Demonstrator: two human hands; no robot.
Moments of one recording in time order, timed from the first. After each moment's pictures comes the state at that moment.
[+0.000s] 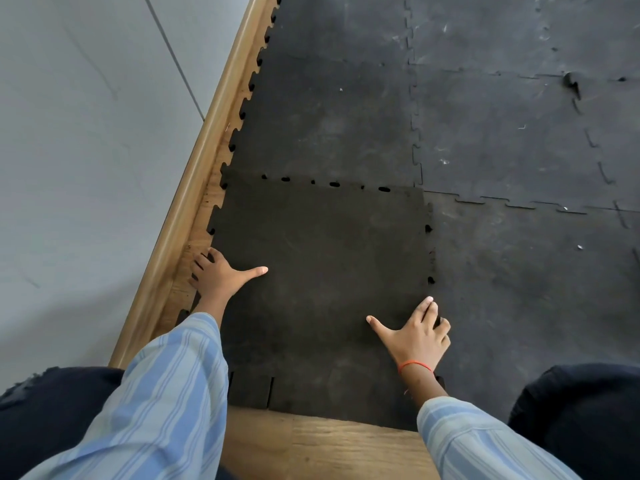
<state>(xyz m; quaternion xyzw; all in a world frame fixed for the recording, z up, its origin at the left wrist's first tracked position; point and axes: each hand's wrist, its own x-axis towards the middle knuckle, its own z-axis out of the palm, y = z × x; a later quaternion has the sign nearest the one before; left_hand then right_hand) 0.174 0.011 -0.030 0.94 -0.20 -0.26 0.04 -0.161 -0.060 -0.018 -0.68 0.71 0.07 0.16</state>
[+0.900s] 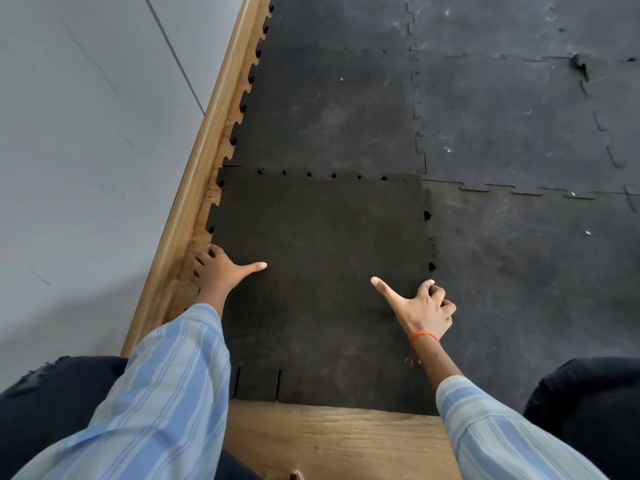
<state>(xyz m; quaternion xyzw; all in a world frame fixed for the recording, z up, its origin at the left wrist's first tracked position) 0.182 0.015 -0.024 0.94 -0.20 -0.27 0.02 -0.144 -0.082 0.001 -0.60 0.75 0.02 0.27</state>
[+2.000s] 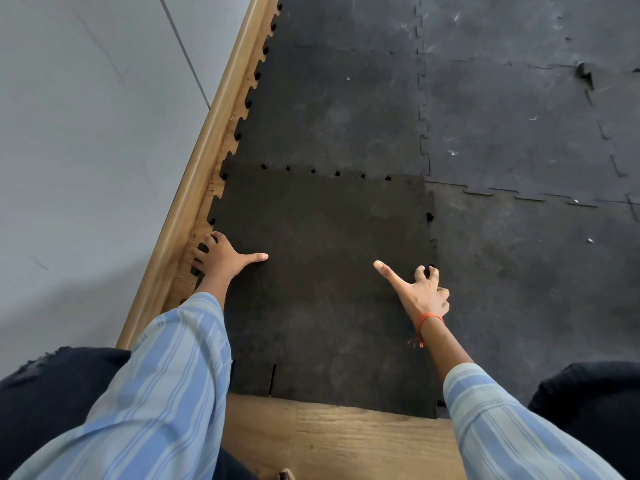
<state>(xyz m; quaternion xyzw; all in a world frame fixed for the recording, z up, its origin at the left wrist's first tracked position) 0.188 0.001 -0.031 0.94 -0.20 -0.27 0.04 -0.138 -0.106 0.015 -0.61 0.71 0.04 0.35</state>
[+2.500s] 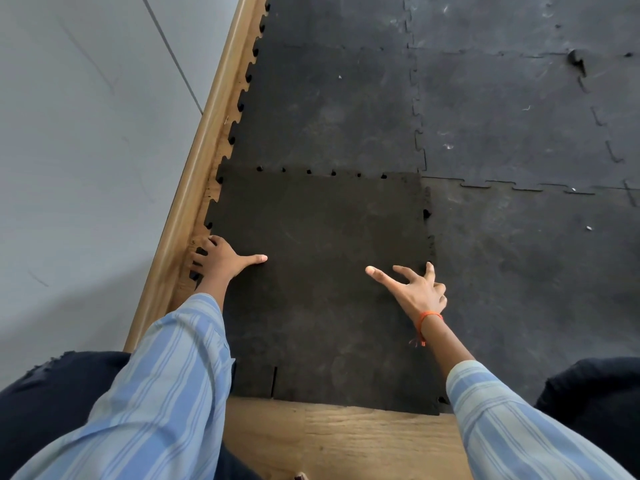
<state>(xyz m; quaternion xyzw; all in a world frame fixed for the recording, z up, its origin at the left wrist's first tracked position) 0.194 -0.005 -0.029 0.94 -0.20 -0.28 0.00 -0.137 -0.100 0.015 -0.62 0.69 0.03 0.38</state>
